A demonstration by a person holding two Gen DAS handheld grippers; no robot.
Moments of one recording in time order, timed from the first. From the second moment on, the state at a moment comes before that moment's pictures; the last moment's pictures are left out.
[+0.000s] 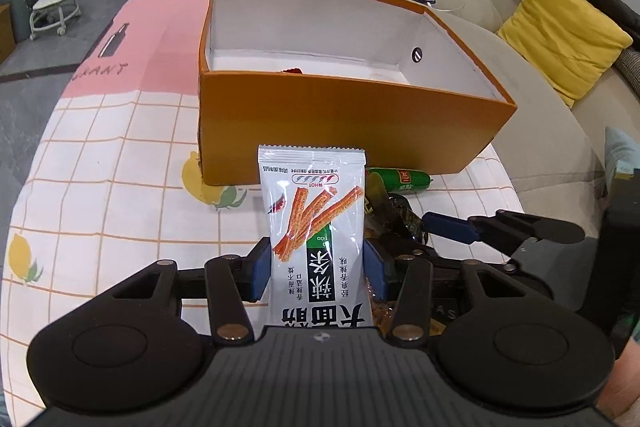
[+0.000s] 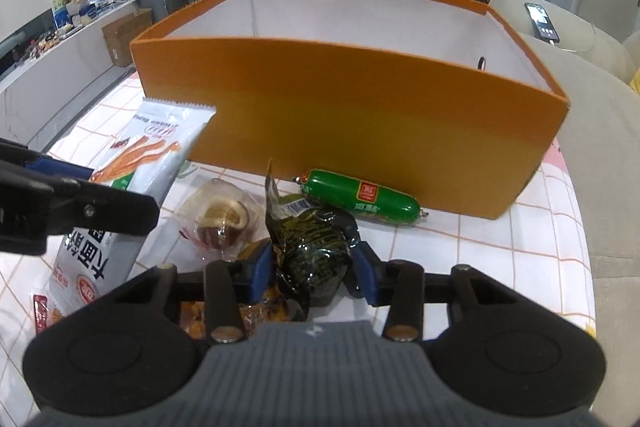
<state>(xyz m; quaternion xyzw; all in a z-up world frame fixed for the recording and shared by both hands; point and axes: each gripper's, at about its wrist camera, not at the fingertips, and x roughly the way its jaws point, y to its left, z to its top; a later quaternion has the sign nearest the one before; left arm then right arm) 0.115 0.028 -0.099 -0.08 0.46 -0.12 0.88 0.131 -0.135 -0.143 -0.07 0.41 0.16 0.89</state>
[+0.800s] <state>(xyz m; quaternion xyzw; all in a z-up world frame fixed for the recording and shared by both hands) 0.092 0.023 -0.056 -0.11 0.45 -0.11 0.88 0.091 -0.164 -0.080 0.00 0.40 0.18 0.90</state>
